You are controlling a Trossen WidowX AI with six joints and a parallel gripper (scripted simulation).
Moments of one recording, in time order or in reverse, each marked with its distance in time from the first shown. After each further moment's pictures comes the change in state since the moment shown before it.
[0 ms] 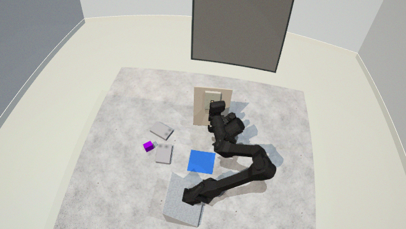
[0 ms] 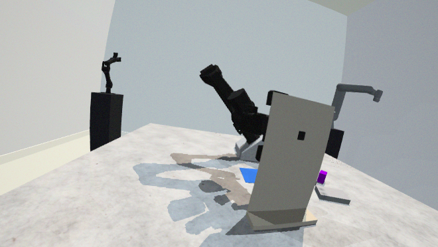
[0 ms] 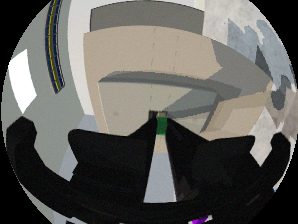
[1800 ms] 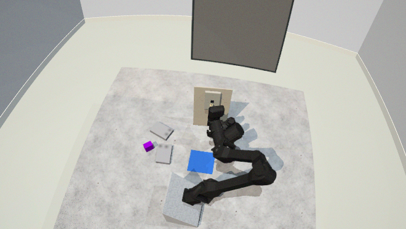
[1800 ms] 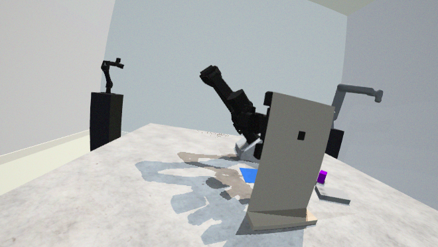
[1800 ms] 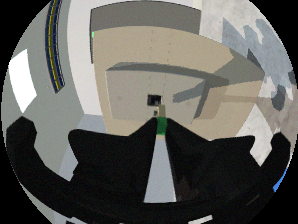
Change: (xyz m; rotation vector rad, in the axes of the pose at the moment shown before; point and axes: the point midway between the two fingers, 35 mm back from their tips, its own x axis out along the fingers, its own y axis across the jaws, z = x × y) arm -0.023 -0.002 -0.010 0.002 0.004 -0.008
